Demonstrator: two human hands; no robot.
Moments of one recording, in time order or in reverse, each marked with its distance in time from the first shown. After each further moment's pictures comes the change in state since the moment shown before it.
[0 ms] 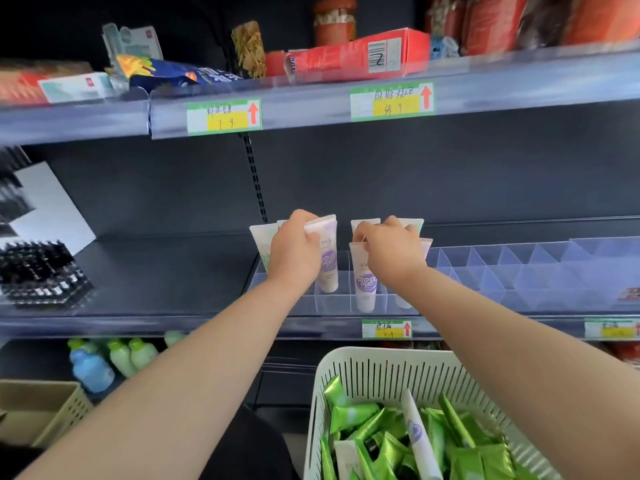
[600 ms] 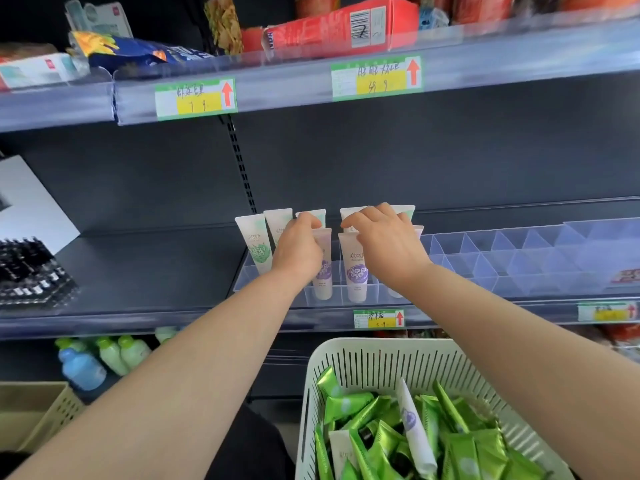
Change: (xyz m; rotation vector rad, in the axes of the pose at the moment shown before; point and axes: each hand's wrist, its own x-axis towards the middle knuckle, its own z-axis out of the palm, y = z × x) left_hand 0.006 -0.009 0.029 0.254 -0.197 0.009; right_hand -0.010 0.013 0.008 0.049 0.180 -0.171
